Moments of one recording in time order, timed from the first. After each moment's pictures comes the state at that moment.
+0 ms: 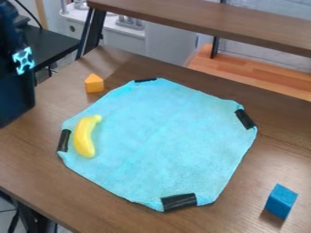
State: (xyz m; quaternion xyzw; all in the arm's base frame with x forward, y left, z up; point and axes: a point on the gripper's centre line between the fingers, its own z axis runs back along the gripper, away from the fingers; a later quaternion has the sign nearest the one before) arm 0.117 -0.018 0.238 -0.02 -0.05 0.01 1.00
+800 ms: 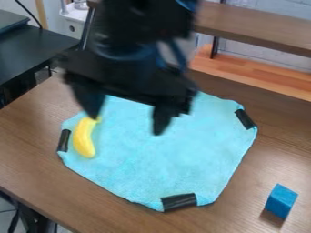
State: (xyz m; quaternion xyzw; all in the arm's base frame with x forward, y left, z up) arm 0.208 -0.072 0.188 0.07 -0.25 0.14 0.96
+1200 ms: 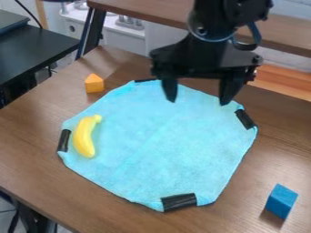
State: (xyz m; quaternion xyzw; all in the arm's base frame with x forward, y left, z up) arm 0.304 -0.091 0.166 0.02 -0.25 0.22 0.94
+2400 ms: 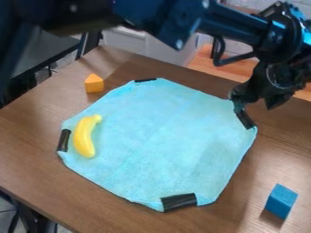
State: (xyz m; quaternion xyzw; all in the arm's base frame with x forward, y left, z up) arm 0.467 -0.125 0.059 0.07 -0.31 0.31 0.90
